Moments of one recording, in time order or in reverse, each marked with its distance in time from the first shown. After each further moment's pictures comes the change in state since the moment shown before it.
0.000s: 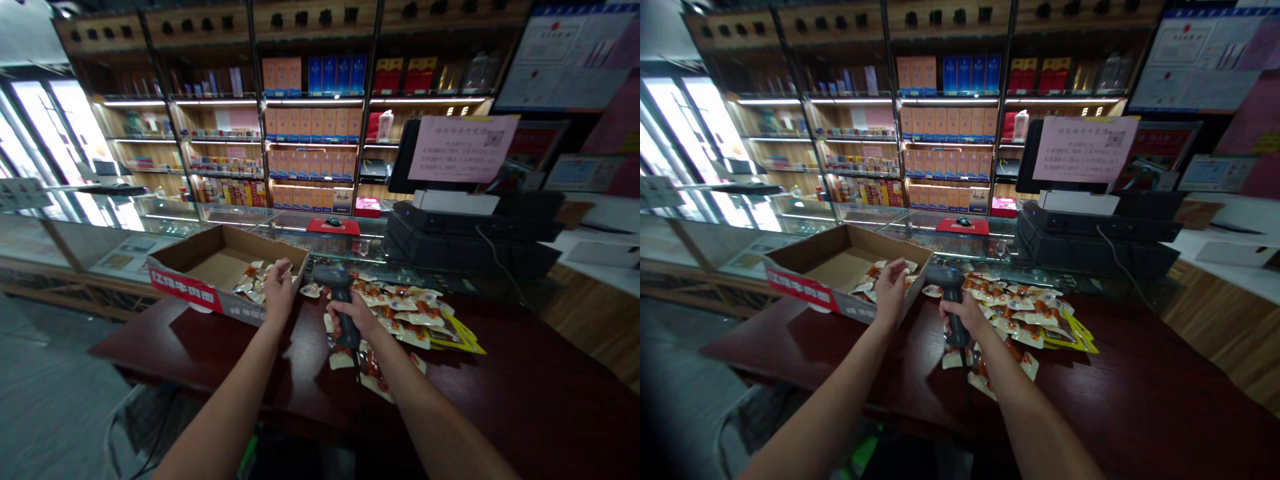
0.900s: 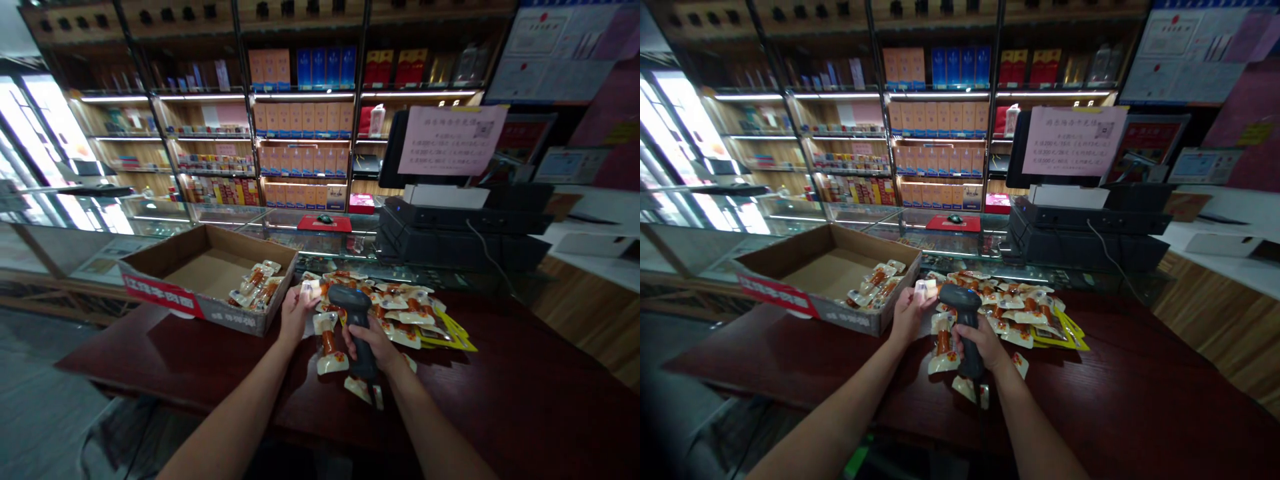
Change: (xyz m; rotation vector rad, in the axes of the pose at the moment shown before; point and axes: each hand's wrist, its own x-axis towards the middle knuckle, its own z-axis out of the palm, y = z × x) left_hand -0.062 -0.013 0.053 -0.609 -0.204 -0.379; right_hand -0.050 0.025 -0.047 0.104 0.047 -0.009
